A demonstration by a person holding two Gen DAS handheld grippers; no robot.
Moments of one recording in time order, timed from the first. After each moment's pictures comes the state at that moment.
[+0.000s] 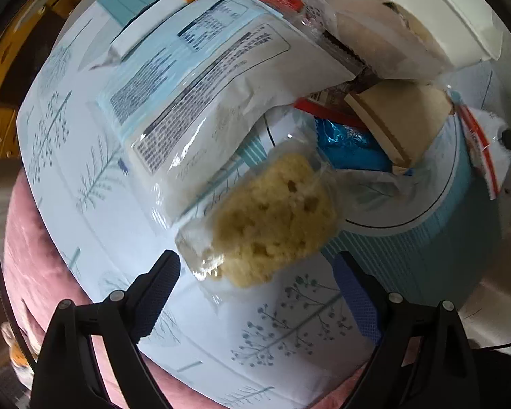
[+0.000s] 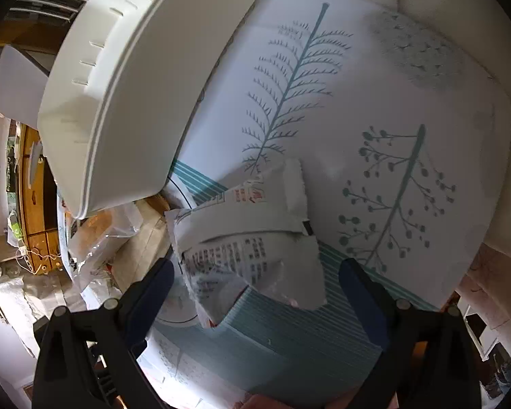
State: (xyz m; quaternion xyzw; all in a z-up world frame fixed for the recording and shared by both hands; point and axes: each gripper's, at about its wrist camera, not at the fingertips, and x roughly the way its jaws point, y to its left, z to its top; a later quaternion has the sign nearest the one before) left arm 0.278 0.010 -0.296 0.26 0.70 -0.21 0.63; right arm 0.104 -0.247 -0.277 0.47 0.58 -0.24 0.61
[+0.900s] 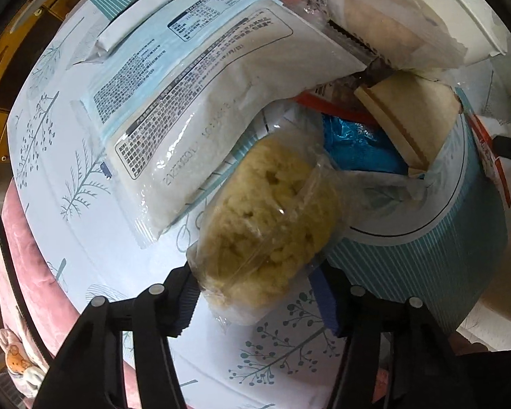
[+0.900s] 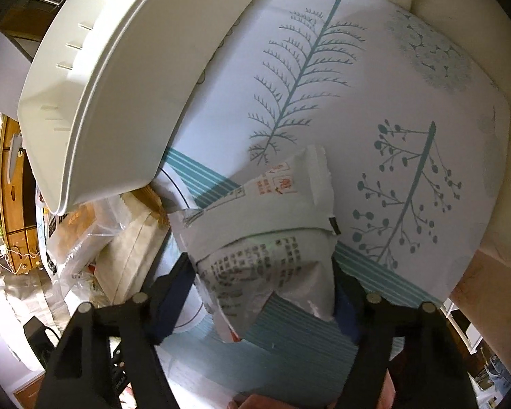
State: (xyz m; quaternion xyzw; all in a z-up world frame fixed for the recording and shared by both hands) left arm 0.277 0.009 -0.320 0.24 0.69 -0.23 0.64; right arm 0.136 -0.219 -0.283 0.44 0.61 -0.27 0.60
